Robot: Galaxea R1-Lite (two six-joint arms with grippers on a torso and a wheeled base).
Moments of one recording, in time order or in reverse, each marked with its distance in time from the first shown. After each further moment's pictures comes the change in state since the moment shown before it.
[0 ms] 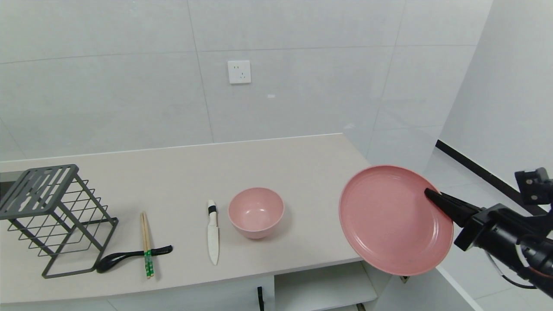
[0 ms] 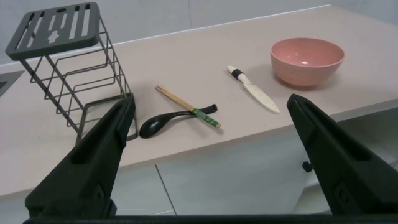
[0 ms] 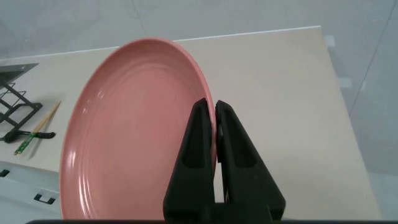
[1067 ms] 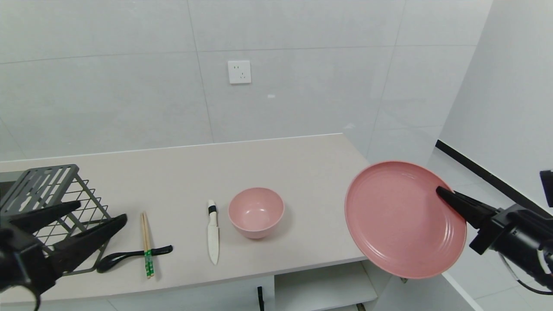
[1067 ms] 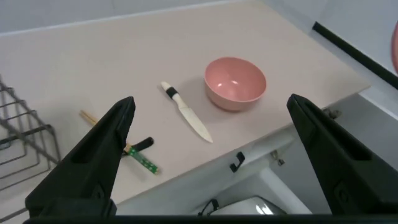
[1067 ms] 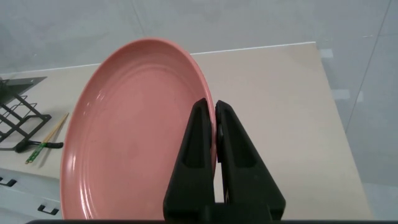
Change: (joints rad) left arm -0.182 0.915 -0.445 -0.200 -0.123 -0.153; right arm -0.001 -0.114 0.008 0.069 0.002 0.018
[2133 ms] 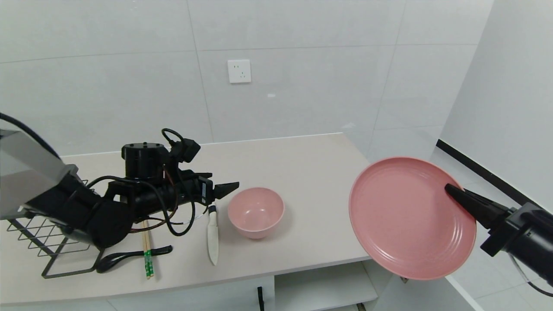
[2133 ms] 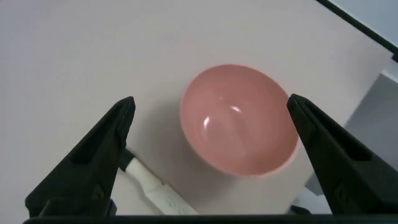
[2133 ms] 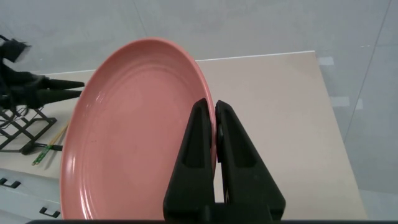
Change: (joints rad) left arm -0.060 1.069 -0.324 -0.611 -0.204 0.049; right arm 0.000 -0.066 0.000 0.026 0.005 -0.002
